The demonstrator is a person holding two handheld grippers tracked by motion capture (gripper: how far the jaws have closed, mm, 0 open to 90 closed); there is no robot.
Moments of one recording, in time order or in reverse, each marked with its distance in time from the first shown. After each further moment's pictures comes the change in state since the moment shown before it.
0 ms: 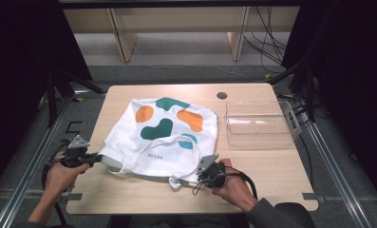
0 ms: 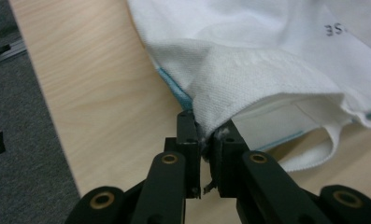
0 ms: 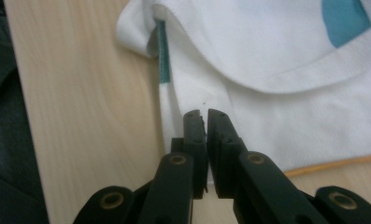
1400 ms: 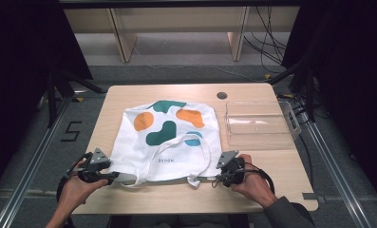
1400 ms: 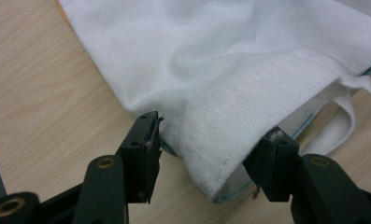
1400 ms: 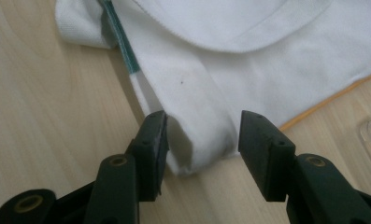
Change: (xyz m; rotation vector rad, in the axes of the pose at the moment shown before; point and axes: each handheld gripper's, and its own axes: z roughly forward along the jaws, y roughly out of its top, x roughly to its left) left arm -0.061 0.005 0.006 0.072 0.029 0.143; right arm -0.033 -0.043 -0.014 0.063 -0.102 0.032
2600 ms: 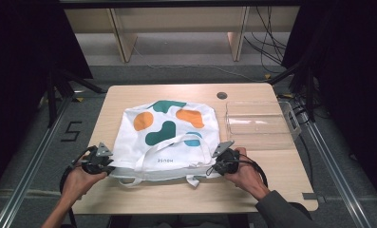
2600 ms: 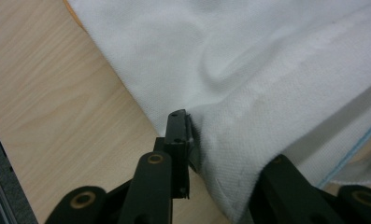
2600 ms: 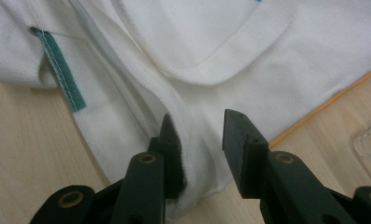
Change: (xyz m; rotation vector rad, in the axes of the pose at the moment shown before) left arm 0.020 0.007 0.022 0.056 0.006 0.037; right arm -0.021 0.014 0.018 -0.011 0.000 0.114
